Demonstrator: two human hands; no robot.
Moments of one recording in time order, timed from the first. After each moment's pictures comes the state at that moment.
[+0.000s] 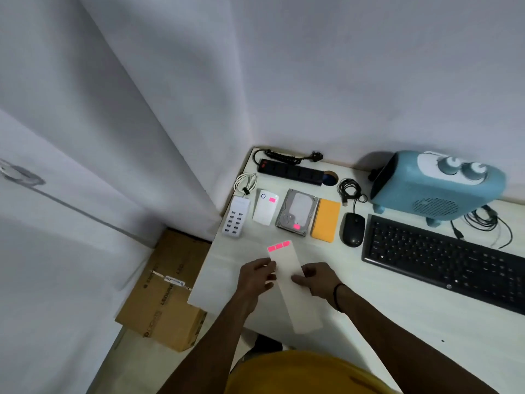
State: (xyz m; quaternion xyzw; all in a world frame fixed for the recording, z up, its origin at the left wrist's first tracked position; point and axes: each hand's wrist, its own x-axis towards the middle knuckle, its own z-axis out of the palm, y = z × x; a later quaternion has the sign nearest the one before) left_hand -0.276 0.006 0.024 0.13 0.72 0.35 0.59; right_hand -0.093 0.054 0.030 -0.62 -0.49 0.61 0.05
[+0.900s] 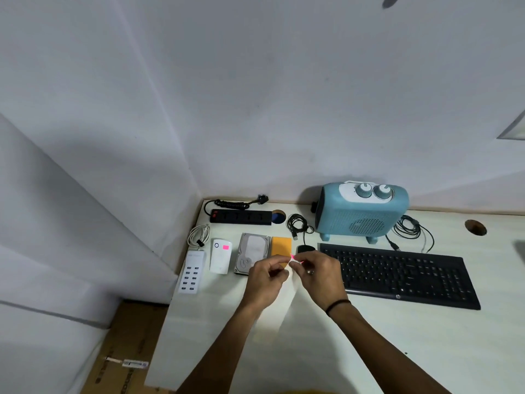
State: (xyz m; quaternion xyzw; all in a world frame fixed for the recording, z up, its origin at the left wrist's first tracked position) left_hand -0.175 0.082 0.108 0.52 0.61 0.33 0.49; right_hand -0.019 0.089 0.103 -0.62 -0.66 0.24 0.35
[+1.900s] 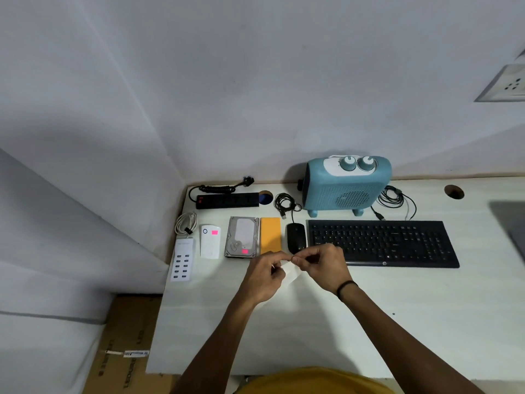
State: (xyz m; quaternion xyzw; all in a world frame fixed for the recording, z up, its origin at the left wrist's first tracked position) left_hand -0.173 0.065 0.099 0.71 0.55 0.19 0.40; right_hand 0.010 0.062 0.106 -0.65 -0.58 0.39 0.28
